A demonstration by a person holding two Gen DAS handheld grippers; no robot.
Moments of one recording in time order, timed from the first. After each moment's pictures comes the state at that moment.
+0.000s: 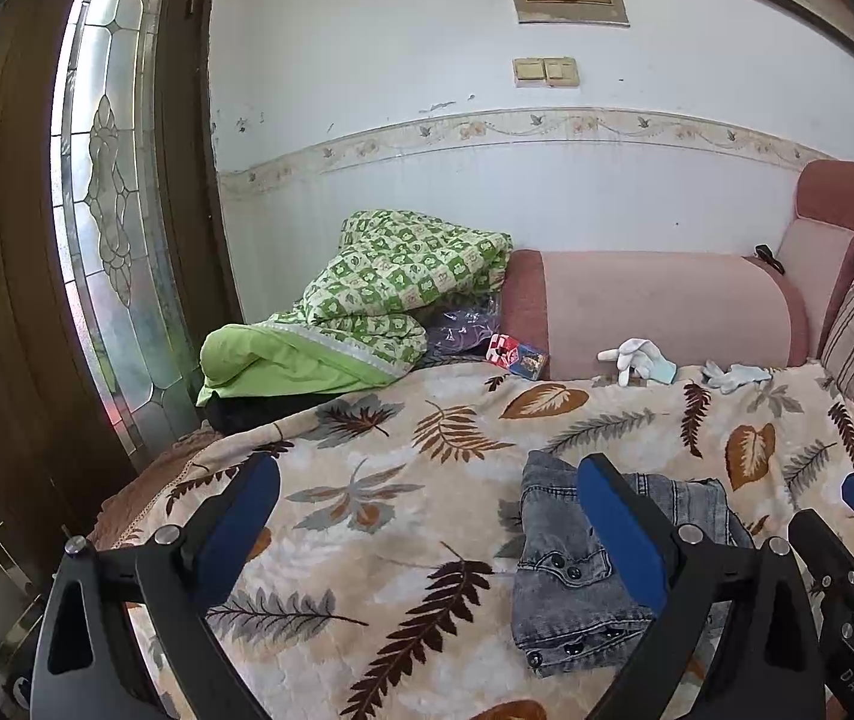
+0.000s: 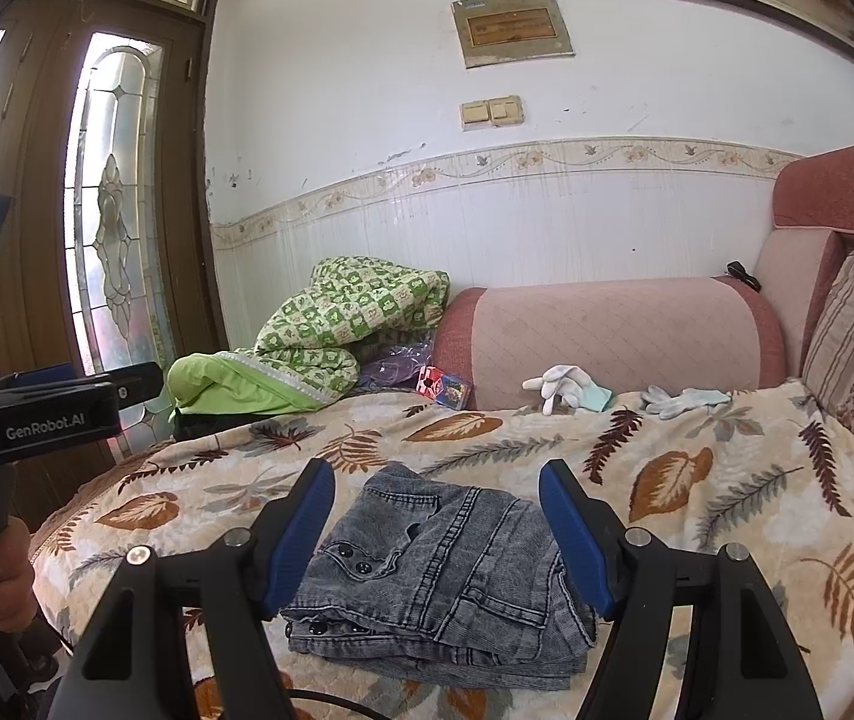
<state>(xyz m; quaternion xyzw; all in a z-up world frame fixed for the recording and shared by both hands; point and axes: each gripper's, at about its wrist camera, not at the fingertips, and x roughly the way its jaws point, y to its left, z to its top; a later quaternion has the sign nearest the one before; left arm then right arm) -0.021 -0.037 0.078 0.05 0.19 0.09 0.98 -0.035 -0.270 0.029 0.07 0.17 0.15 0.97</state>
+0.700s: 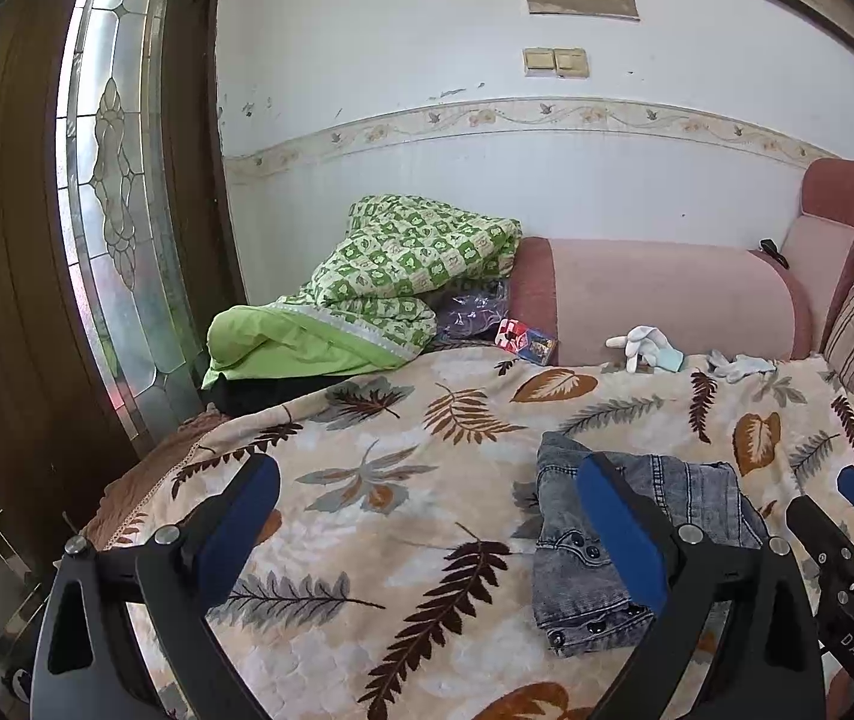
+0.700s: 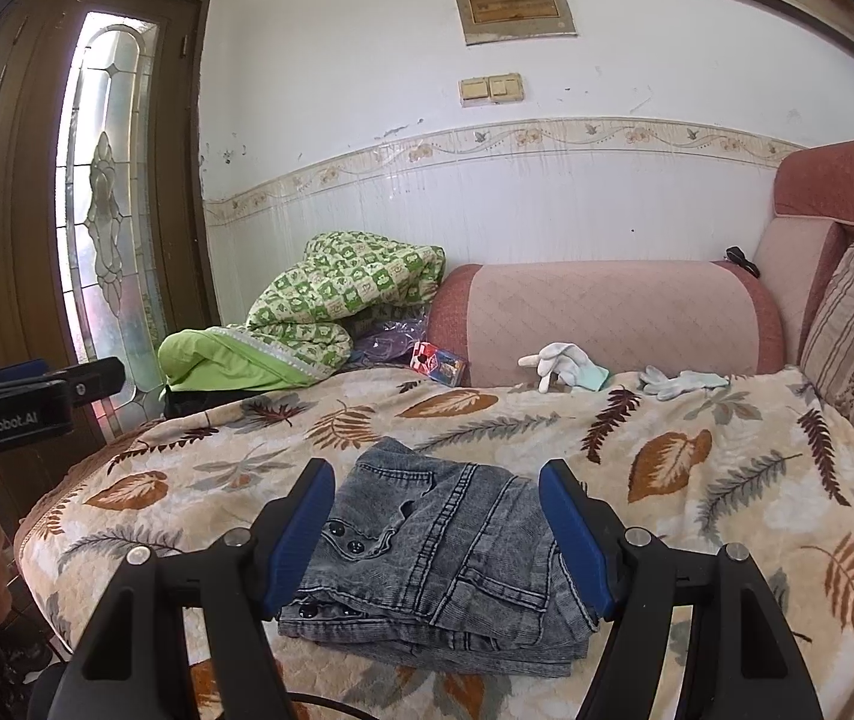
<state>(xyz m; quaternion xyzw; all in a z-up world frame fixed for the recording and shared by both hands) -0.027 -0.019 0.068 0.04 0.21 0.09 0.97 -0.024 -0.267 0.016 0.05 0.20 0.15 0.97</state>
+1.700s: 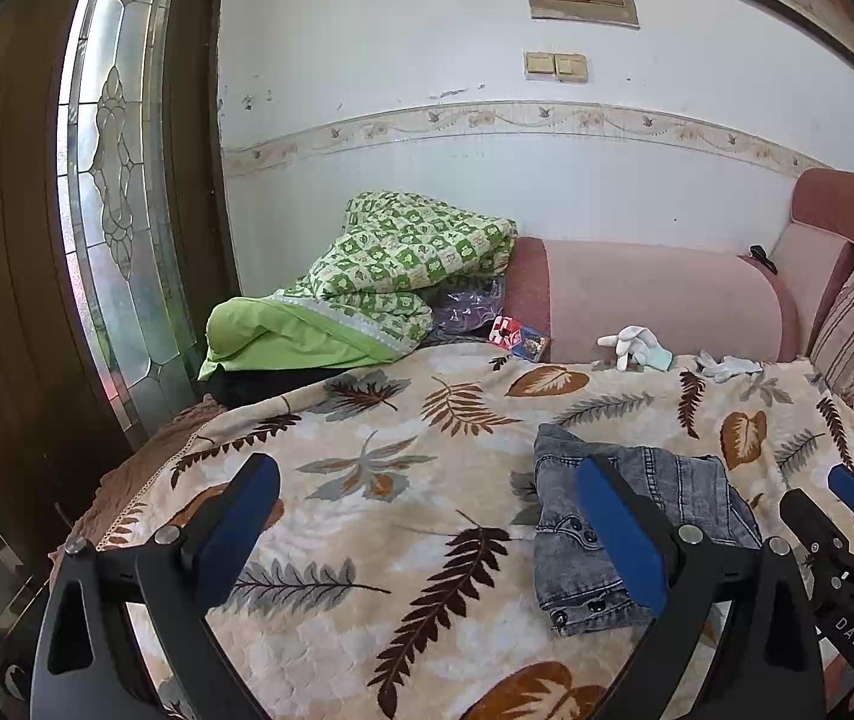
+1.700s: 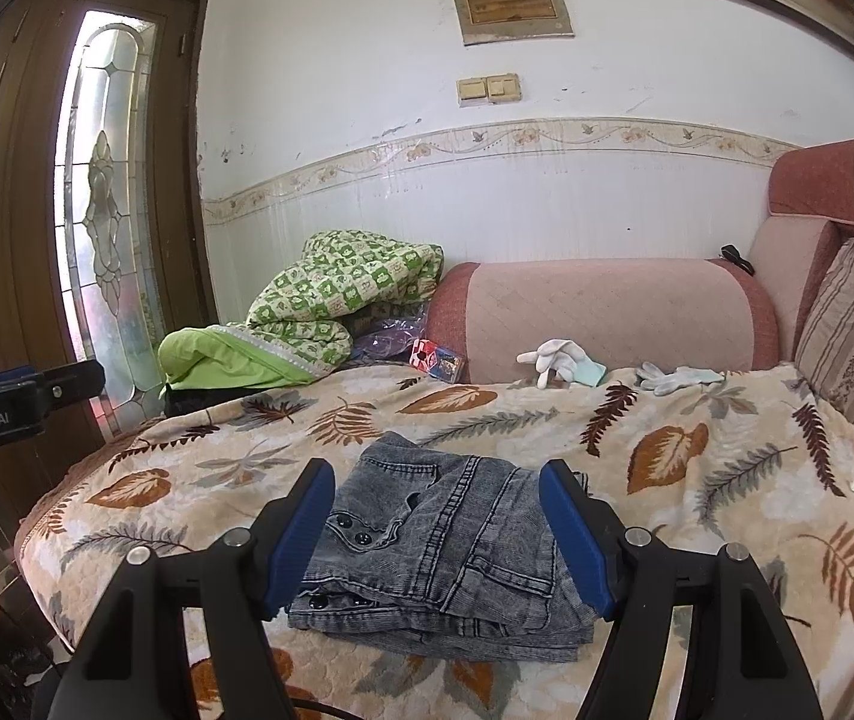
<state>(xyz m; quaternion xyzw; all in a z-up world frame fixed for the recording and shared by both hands) -0.045 -0.012 0.070 0.03 0.21 0.08 0.97 -0.036 -0.264 0.019 0.05 0.20 0.14 0.97</state>
